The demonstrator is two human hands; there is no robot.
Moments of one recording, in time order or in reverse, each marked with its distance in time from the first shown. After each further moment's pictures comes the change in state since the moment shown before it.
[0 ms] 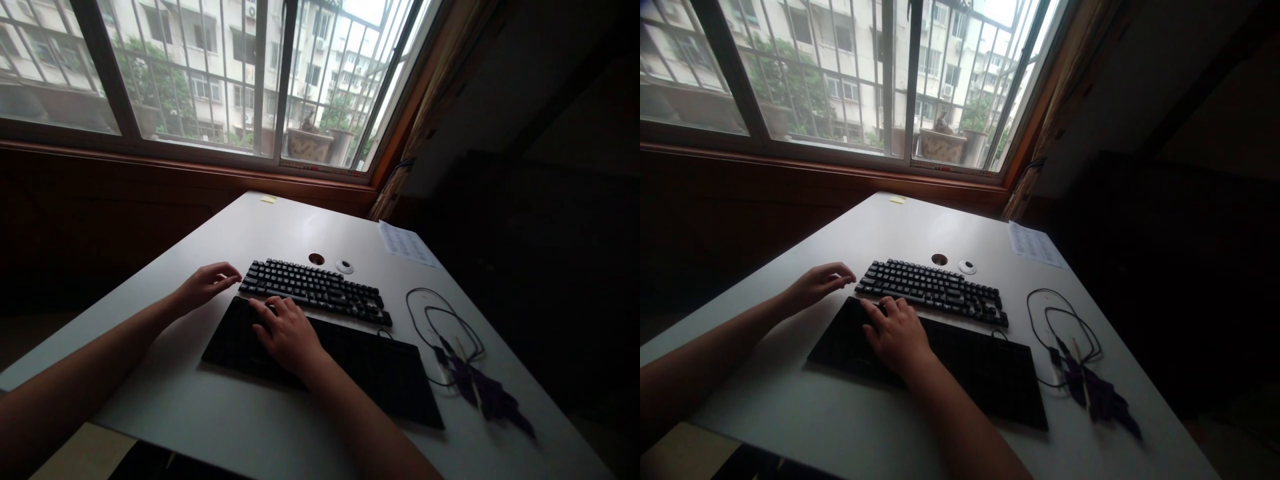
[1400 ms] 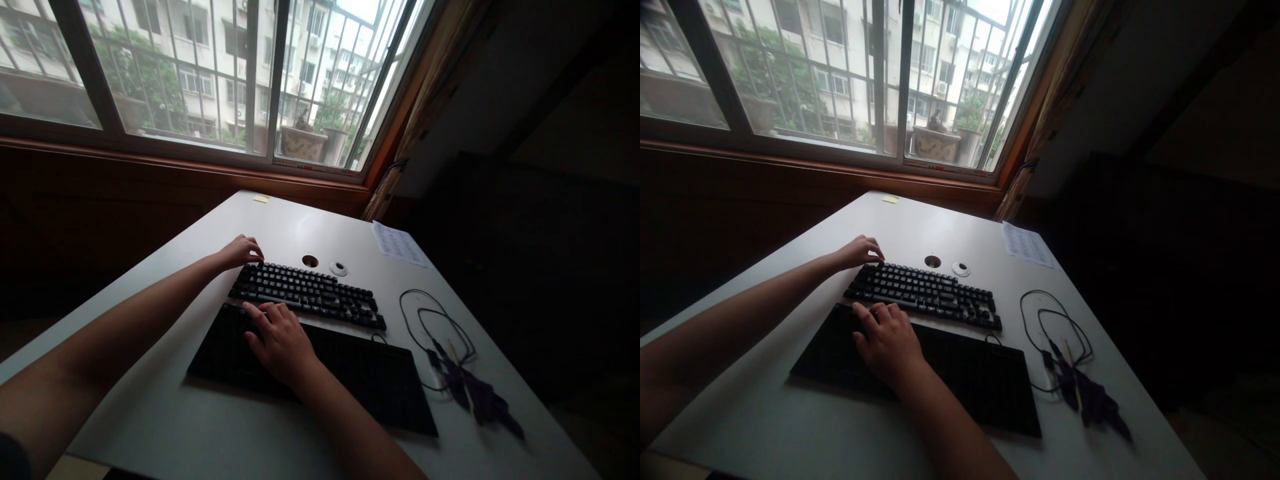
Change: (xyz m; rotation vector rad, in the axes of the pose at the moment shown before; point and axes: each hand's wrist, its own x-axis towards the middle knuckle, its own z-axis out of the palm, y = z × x) left_hand 0.156 -0.062 0.020 0.543 -0.154 0.200; right_hand -0.003 -0.001 -0.004 0.060 -0.005 0.039
